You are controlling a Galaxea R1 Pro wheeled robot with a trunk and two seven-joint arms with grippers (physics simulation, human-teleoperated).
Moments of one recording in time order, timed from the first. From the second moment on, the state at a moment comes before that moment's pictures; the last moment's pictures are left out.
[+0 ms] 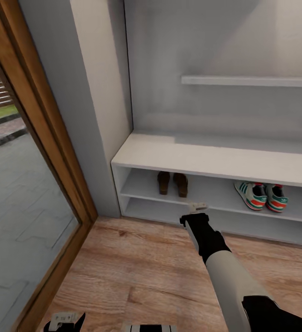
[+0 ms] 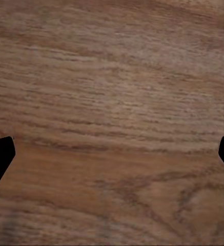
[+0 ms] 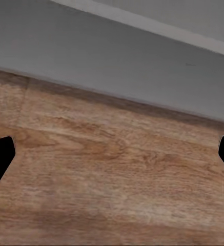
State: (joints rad) left arm -0.25 0.11 0.42 -0.39 -0.19 -0.35 -0.39; right arm -0.86 0.17 -0.06 -0.67 0.24 0.60 -0.24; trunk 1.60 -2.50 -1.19
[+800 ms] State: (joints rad) left arm -0.25 0.11 0.42 -0.39 -0.18 -0.36 -0.39; right arm -0.83 0.13 -0.06 -0.24 0.24 0.09 -0.23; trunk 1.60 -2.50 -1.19
